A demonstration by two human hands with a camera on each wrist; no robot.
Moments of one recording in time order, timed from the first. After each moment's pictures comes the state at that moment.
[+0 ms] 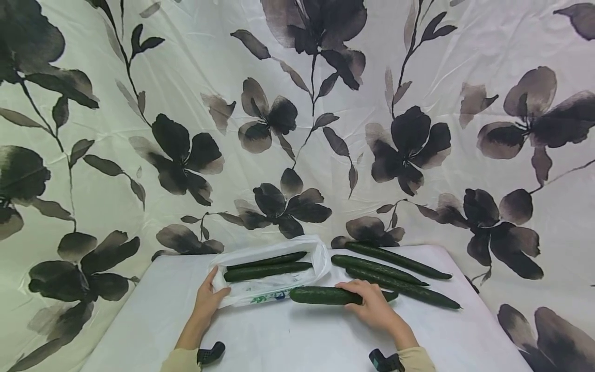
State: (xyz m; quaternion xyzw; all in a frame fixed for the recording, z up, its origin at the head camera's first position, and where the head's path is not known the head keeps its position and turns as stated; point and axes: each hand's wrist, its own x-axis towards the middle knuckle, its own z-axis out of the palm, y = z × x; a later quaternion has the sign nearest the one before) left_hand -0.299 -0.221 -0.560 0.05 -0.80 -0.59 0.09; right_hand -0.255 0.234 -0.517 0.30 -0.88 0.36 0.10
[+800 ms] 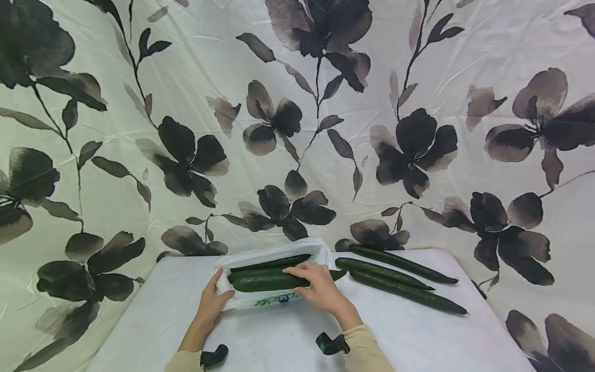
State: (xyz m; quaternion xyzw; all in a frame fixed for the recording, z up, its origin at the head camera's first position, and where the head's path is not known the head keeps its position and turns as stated) left_hand -0.297 -0.223 -0.561 0.05 -0.80 -0.59 0.09; right_hand -0.285 0.108 -0.474 0.38 -0.84 0.36 0.13
